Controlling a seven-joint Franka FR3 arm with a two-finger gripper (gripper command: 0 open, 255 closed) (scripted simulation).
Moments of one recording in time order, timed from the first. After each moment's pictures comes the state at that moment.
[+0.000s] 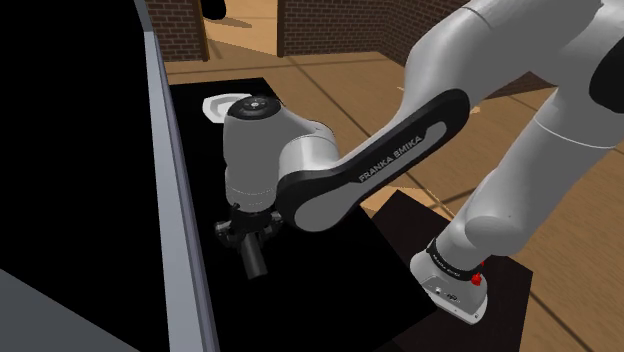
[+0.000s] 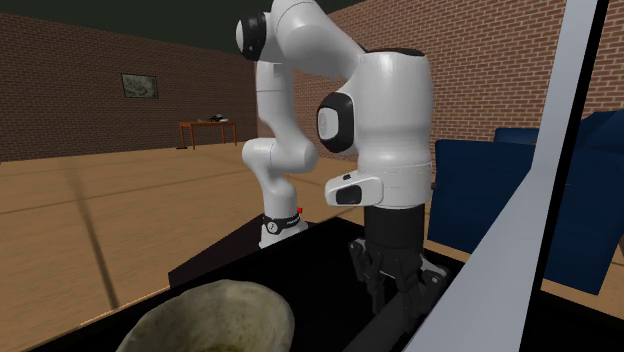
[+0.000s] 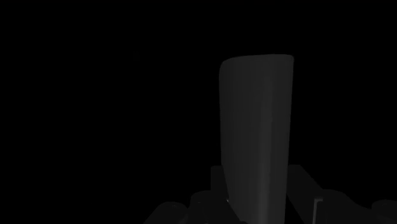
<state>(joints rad) 0.00 0.05 0.80 -2.27 -0.01 2.38 1.27</state>
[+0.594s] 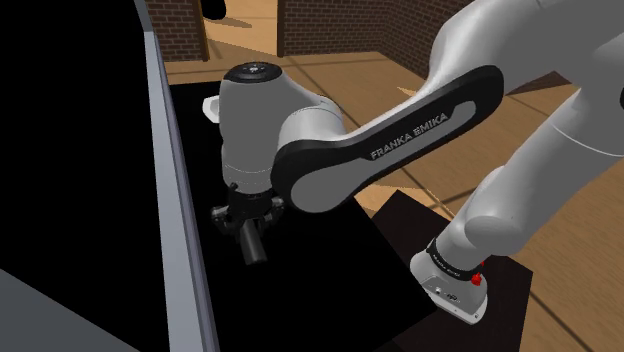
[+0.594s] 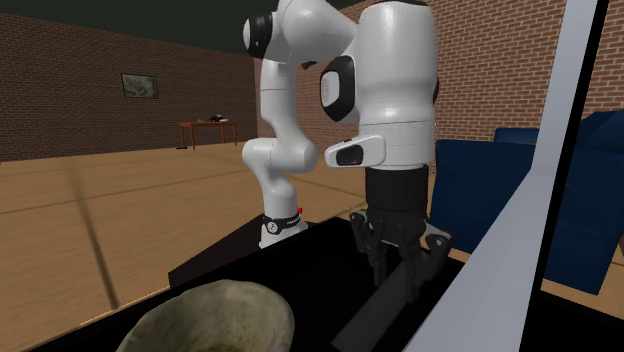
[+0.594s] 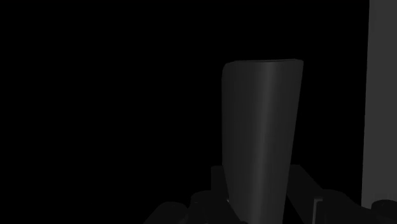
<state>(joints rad) 0.00 -0.04 0.79 -2.22 0.08 2.26 1.21</state>
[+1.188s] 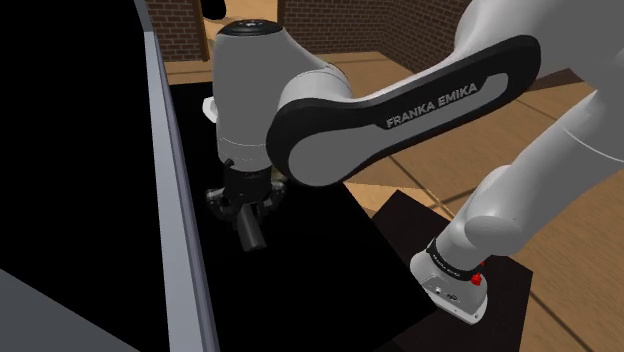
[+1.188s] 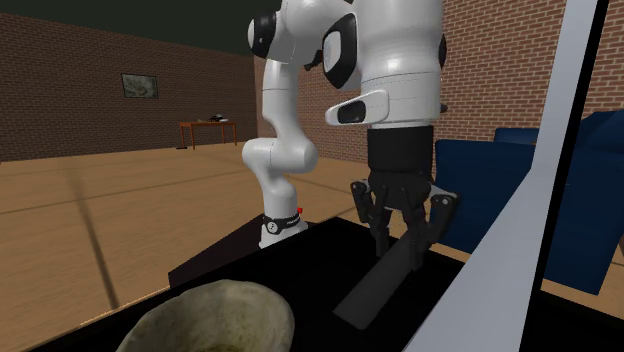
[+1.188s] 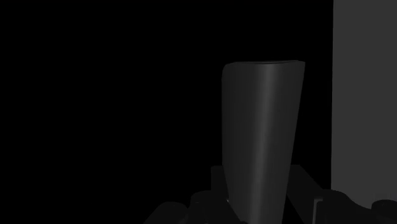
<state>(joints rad) 0.00 -0.11 0.78 -2.15 0.13 2.14 1.17</state>
